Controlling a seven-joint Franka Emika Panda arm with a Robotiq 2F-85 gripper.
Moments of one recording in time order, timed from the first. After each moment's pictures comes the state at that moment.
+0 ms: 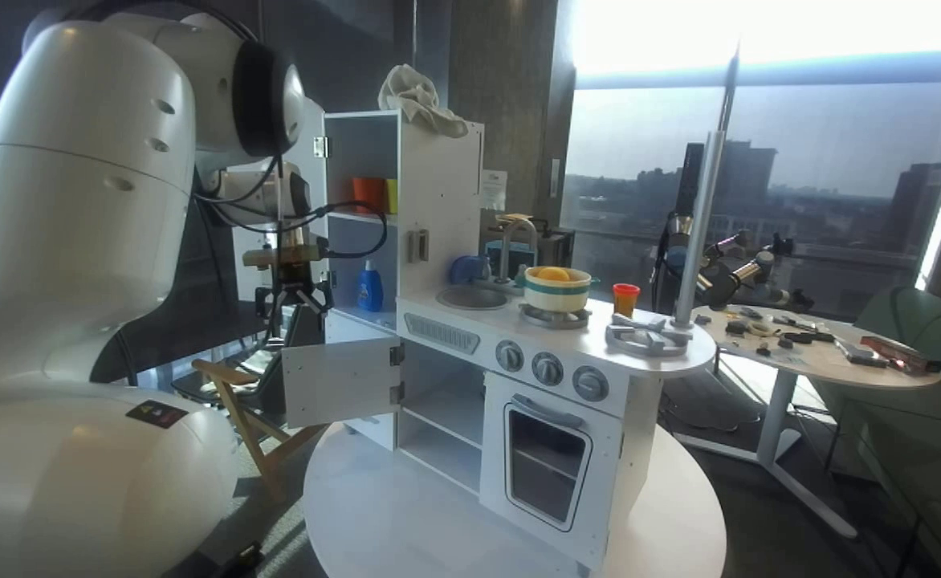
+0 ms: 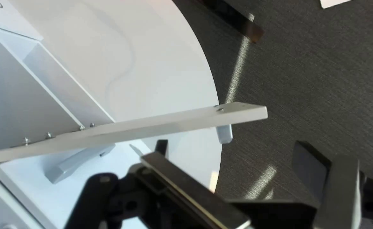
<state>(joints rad) 0.41 0.39 0.29 -1.72 -0.26 1.87 0.12</state>
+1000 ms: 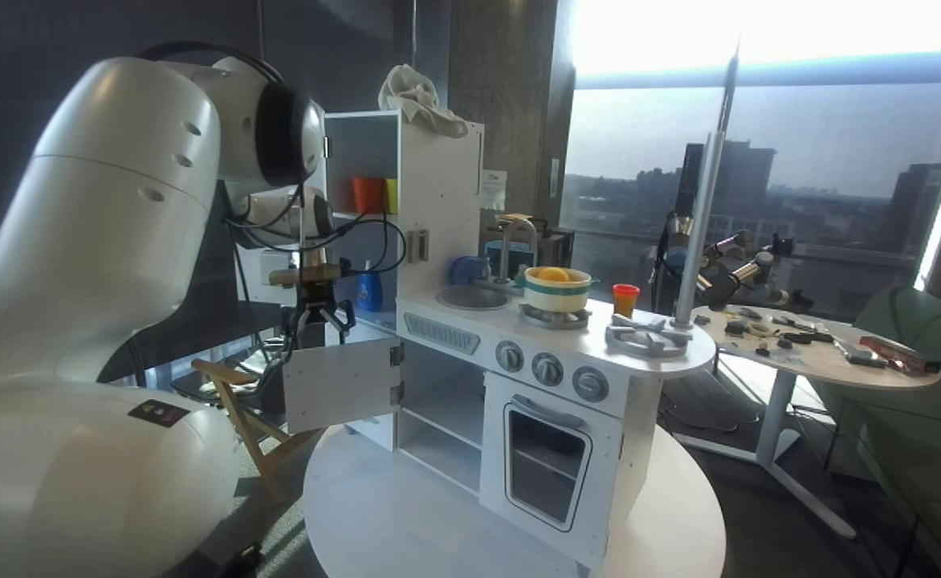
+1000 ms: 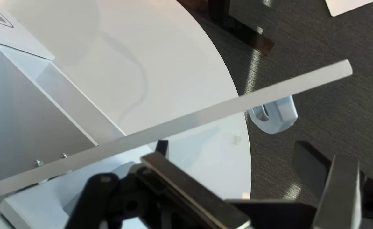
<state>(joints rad) 0.43 0.52 0.21 -1.63 -0.27 1.83 0.13</state>
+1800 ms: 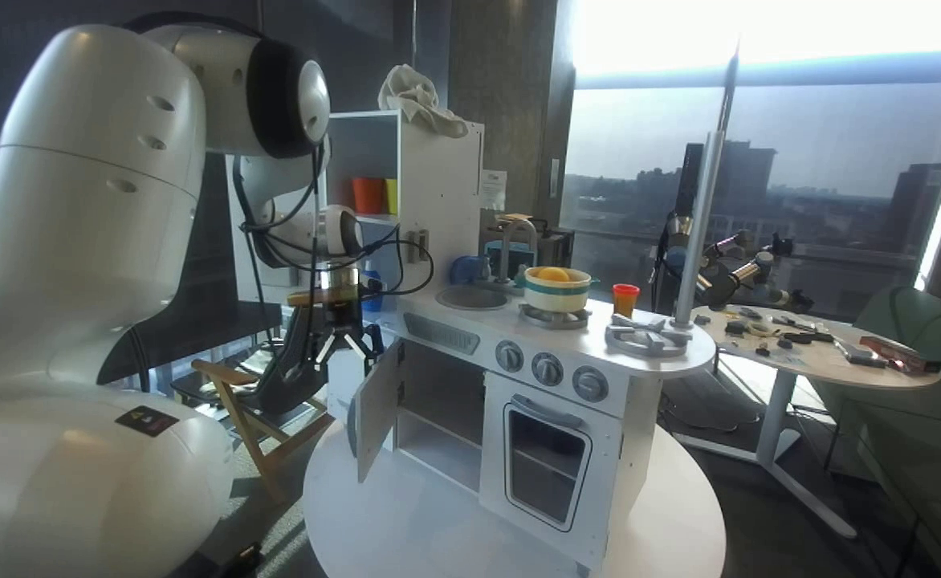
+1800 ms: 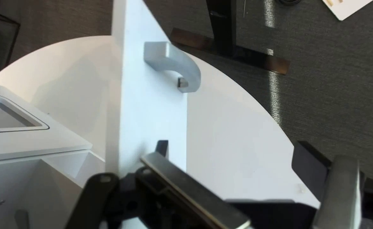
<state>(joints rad) 0.34 0.39 0.16 -1.88 -0.25 1.87 0.27</state>
